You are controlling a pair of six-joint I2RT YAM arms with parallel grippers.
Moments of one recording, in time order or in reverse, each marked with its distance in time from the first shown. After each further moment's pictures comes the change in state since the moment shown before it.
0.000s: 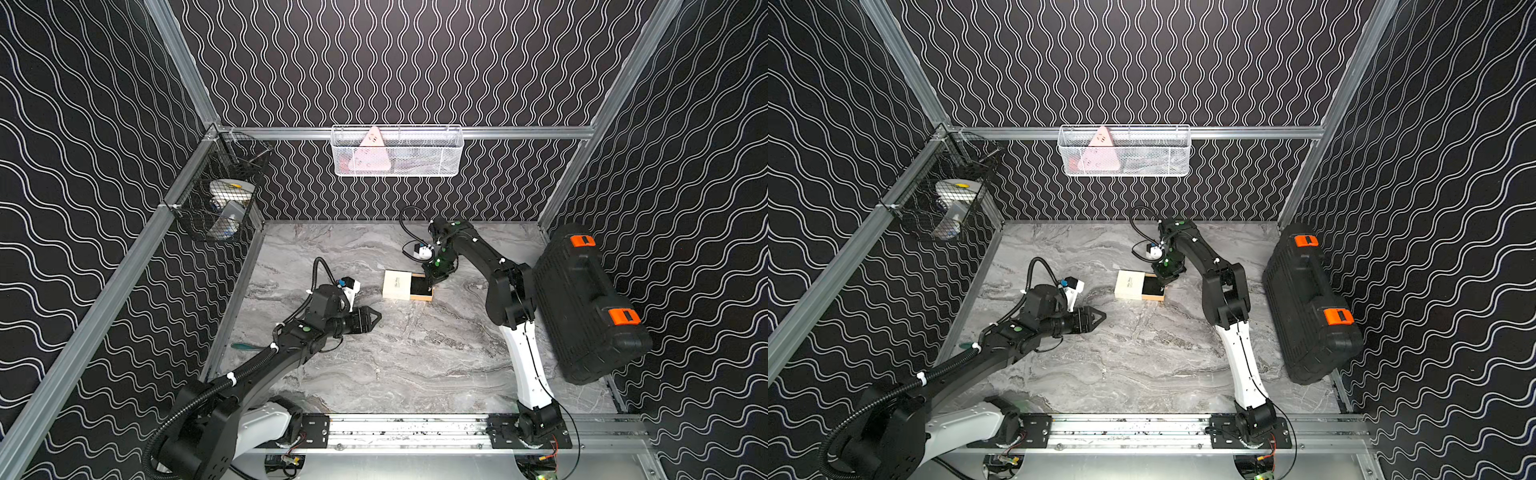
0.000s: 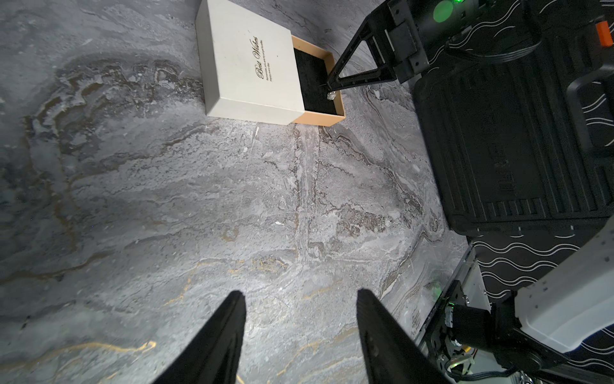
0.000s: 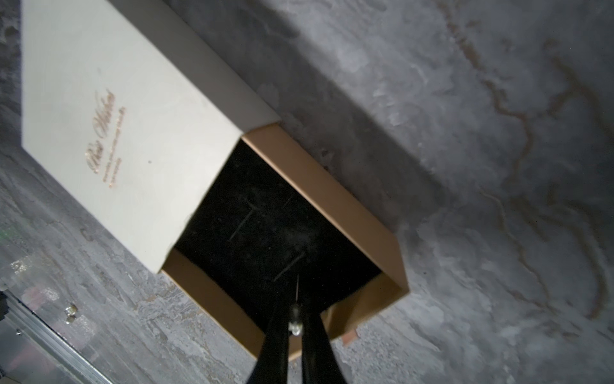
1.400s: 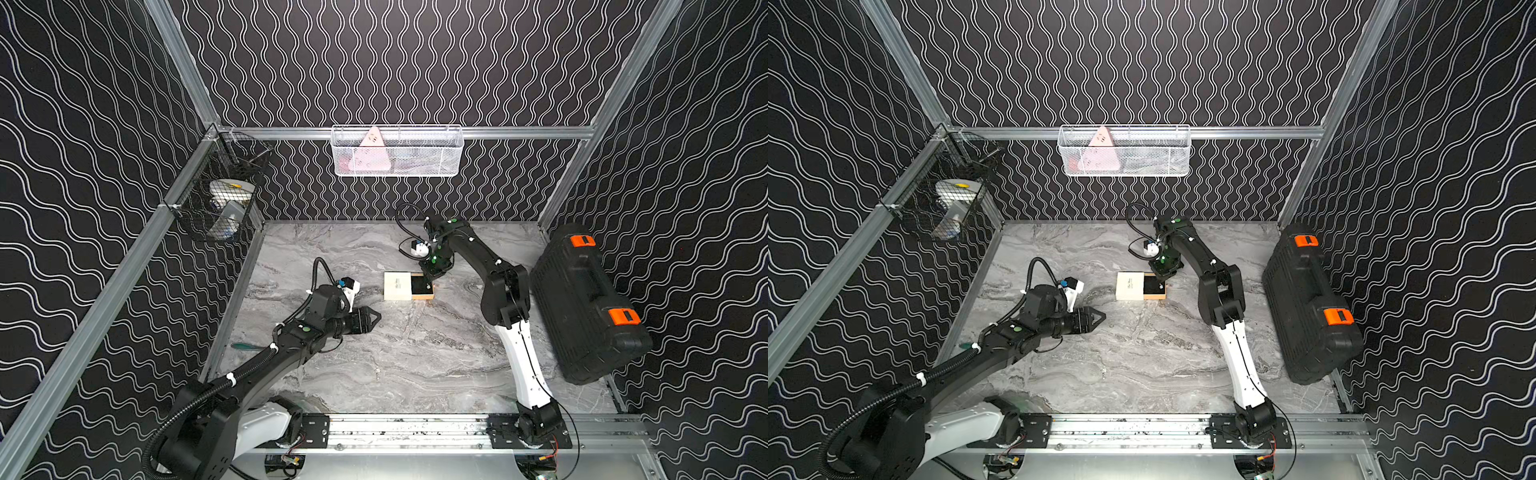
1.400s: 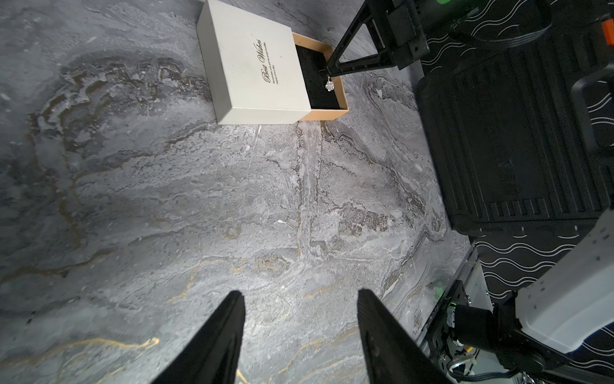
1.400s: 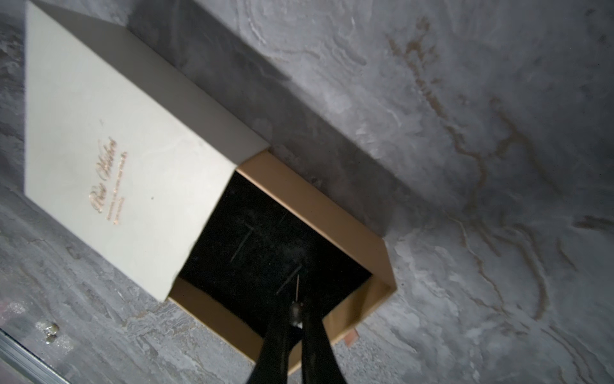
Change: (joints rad) left arm 0.000 -0.003 0.000 -0.011 -0.003 0.000; right arm 0.021 0.053 0.120 -0.042 0.058 0.004
